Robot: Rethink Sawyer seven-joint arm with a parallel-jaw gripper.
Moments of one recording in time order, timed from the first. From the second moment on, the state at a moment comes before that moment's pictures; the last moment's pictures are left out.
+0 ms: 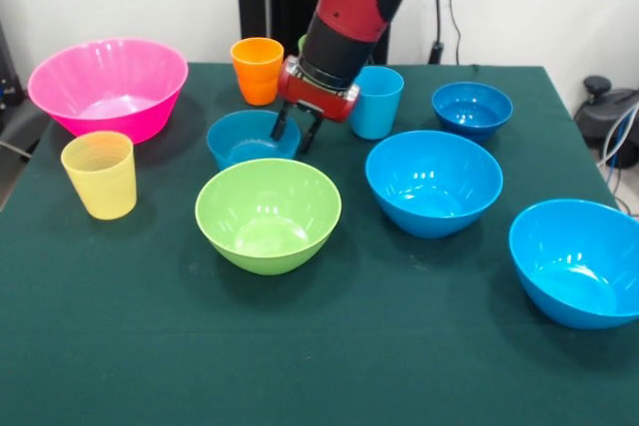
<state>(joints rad) 0.06 -0.27 -0.39 1.79 -0.09 0.00 2.00</state>
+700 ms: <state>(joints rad) -0.04 -0.29 -0.34 1.78 -0.12 -0.05 2.00</state>
